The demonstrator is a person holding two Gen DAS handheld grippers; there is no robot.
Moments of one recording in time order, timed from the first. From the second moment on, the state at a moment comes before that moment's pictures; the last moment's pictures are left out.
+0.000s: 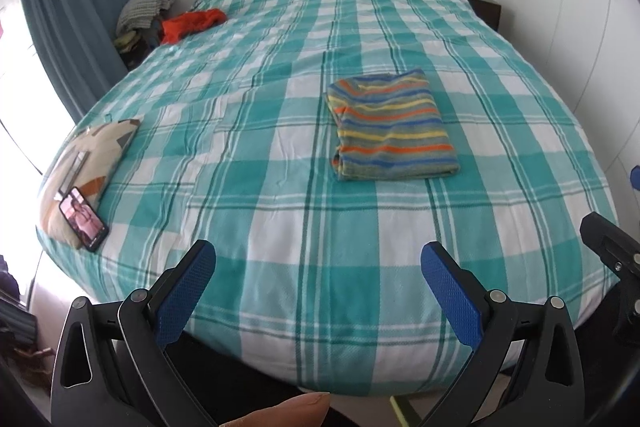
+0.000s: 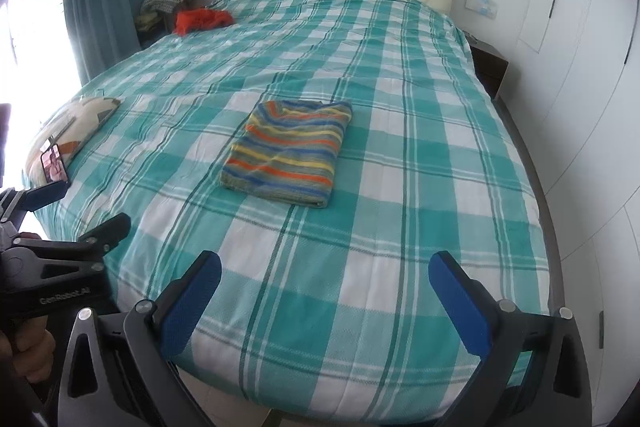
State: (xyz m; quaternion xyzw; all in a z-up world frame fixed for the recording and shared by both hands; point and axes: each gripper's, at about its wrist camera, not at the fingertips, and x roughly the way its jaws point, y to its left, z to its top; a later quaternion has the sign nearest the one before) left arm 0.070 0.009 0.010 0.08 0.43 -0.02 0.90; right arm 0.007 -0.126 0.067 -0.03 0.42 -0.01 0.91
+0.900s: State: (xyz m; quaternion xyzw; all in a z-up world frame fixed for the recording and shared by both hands) left arm 0.062 -0.003 0.028 0.08 0.44 -0.03 0.89; right arm -0.005 -0.136 0.077 -0.03 0.43 -0.03 0.90
